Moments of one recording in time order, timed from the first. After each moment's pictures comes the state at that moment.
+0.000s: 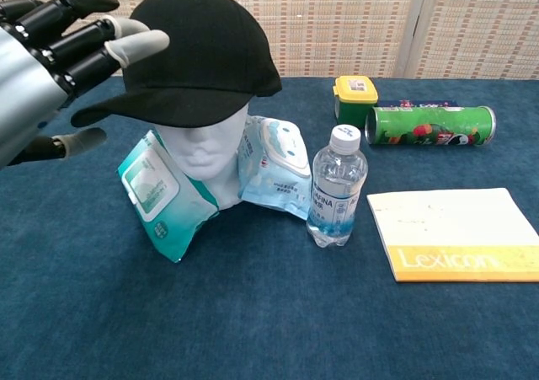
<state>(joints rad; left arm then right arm) -0.53 -1.71 -0.03 -1.00 2.04 1.82 0.72 0.04 -1.02 0.07 -1.59 -1.55 1.57 0.18</state>
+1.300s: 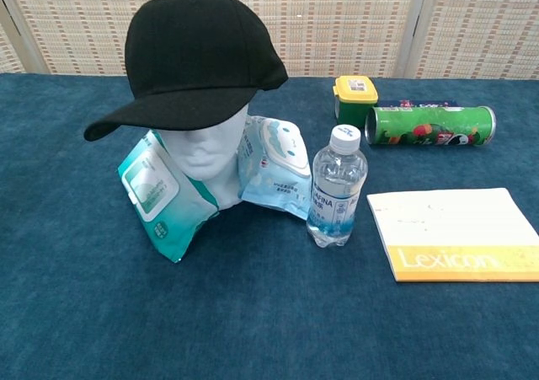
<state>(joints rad) -0.23 -1.52 -0.08 -1.10 1.66 1.75 0.48 0.05 -1.04 0.08 -1.62 -1.52 1.53 0.07</state>
